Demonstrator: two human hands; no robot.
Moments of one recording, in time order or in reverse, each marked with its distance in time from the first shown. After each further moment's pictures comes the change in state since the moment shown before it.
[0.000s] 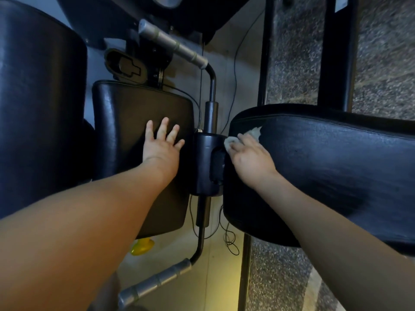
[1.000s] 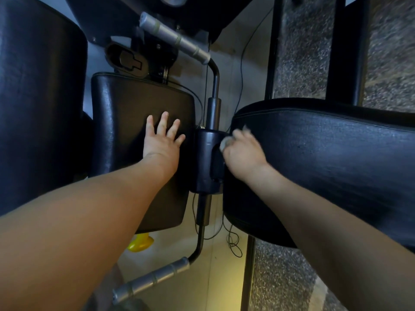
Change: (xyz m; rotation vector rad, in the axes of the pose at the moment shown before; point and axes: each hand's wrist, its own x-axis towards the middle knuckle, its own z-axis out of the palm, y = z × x) left_hand -0.001 0.012 0.001 0.048 0.025 -0.040; right_hand 0.020 -0.012 -0.002 -0.169 -0.067 -0.070
